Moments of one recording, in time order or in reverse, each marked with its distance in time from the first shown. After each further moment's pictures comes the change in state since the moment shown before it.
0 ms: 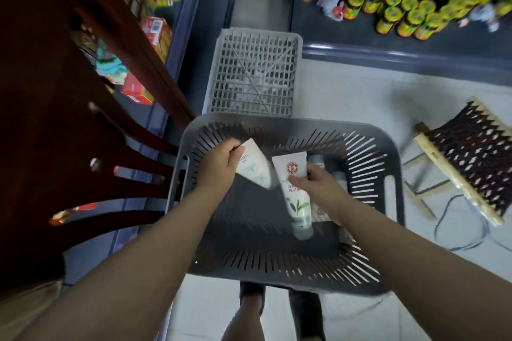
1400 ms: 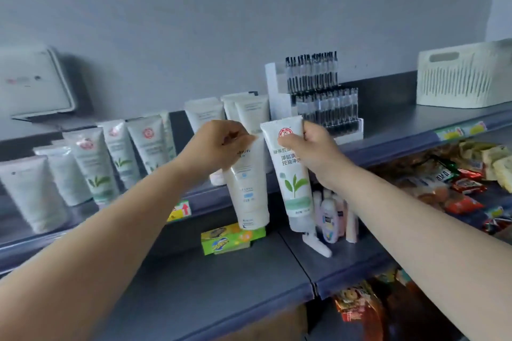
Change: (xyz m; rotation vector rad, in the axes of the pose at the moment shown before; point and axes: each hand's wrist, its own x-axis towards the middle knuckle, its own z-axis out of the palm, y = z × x) left_hand -0.588 0.278 -0.516 0.425 1.069 -0.079; right_hand -0.594 -0.323 0.312 -0.130 -1.001 -1.201
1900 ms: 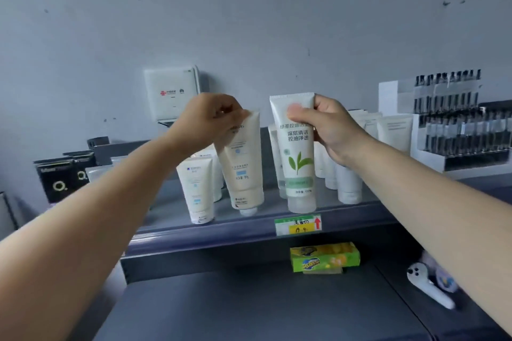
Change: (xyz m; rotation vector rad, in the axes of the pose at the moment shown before) left_hand -0.064 -0.106 -0.218 0.188 0.247 -0.049; right_hand 0.045 -0.079 0.212 0.215 -0.288 -0.129
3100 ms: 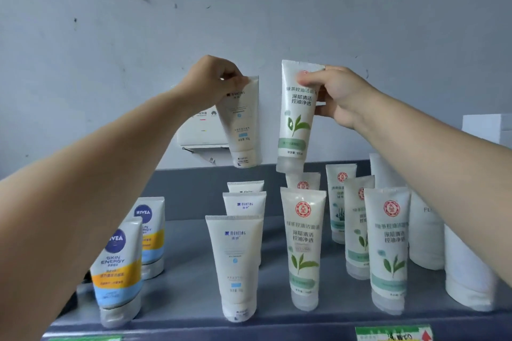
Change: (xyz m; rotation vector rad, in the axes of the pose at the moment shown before) left_hand 0.144 -0.128 -0.058 0.151 0.130 -0.025; right_hand 0.196 0.007 0.059 -0.029 -0.016 0.045
